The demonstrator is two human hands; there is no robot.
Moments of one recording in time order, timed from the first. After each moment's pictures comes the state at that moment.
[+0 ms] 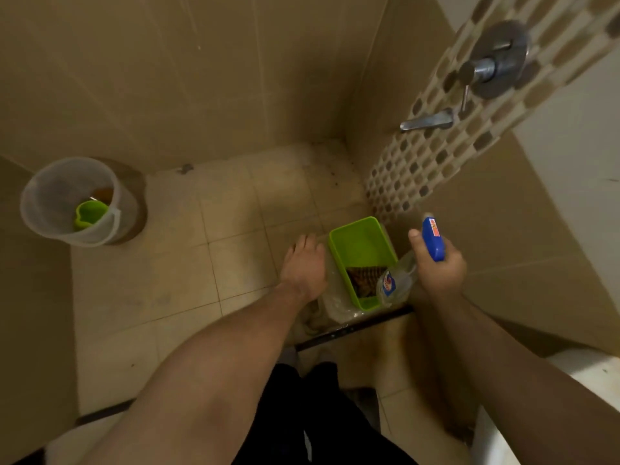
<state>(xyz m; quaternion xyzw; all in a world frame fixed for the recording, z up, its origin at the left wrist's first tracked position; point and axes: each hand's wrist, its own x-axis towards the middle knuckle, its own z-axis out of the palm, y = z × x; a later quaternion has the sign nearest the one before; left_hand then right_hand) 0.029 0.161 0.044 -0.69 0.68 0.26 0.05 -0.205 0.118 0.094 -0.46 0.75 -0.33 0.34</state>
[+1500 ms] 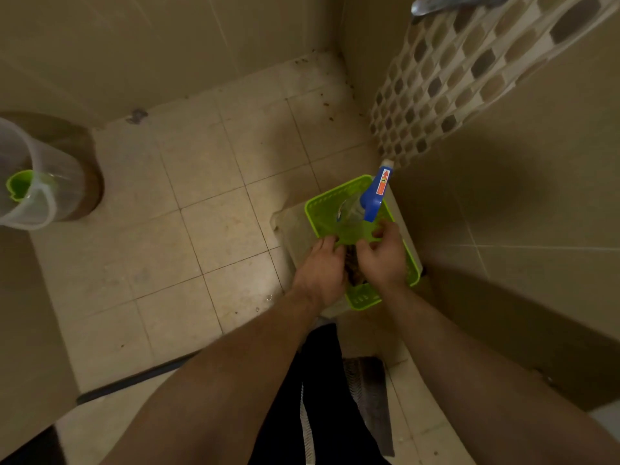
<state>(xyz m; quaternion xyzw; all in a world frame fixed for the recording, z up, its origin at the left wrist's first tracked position) -0.067 0.111 -0.133 -0.64 0.68 0.36 -0.01 -0.198 0.068 -0.125 -0.47 0.76 -0.14 0.43</state>
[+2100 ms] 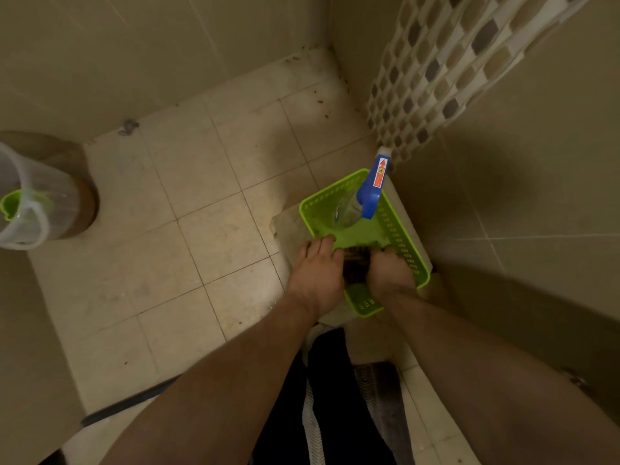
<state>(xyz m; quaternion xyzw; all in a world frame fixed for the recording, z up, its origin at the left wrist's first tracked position) -0.064 0.114 -0.156 -0.62 0.74 0.26 0.06 -0.222 0.080 -0.190 -0.65 0.67 0.23 0.27</state>
